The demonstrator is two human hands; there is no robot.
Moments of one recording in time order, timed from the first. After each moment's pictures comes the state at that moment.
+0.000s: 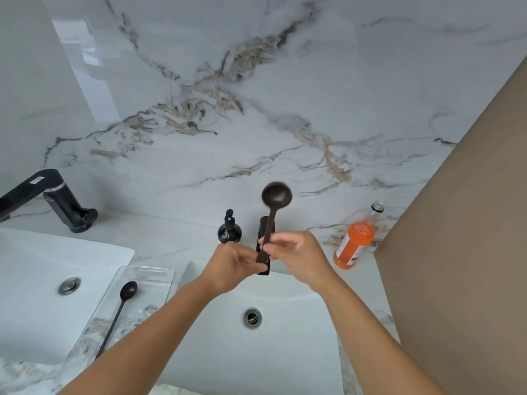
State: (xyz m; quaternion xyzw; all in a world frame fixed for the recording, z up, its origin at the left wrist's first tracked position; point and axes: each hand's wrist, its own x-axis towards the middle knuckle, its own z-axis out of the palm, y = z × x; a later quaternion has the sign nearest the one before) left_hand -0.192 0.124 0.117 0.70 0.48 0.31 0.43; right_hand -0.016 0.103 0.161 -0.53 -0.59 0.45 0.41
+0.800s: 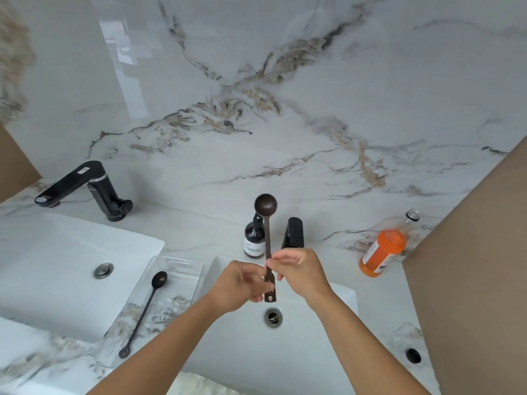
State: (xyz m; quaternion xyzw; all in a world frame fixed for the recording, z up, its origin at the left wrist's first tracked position) left_hand -0.239 0.090 0.098 0.57 0.52 0.31 0.56; right_hand -0.072 0.094 0.136 -0.60 -0.52 0.47 0.37
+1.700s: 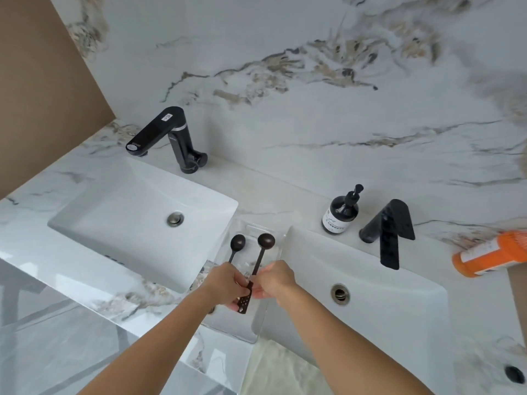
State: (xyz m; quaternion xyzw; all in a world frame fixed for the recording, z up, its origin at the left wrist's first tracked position) left_hand -0.443 0.076 0.013 0.46 0.71 0.08 0.53; right_hand -0.305 0.112 0.001 -0.70 -0.38 0.60 0.09
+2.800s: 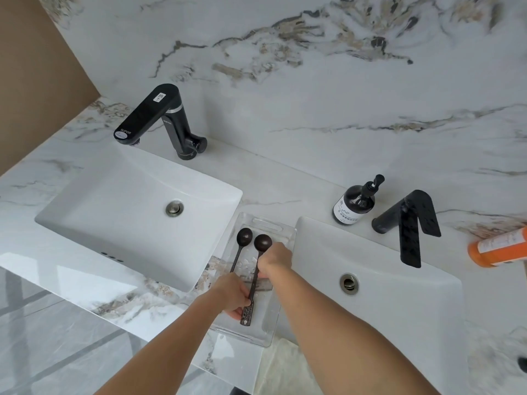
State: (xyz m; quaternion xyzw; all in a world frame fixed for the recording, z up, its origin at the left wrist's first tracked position) left_hand -0.454 0.084 -0.039 0.37 0.71 -0.03 0.60; right_hand -0.348 0.155 -0.043 -0.78 -0.45 0.44 0.02
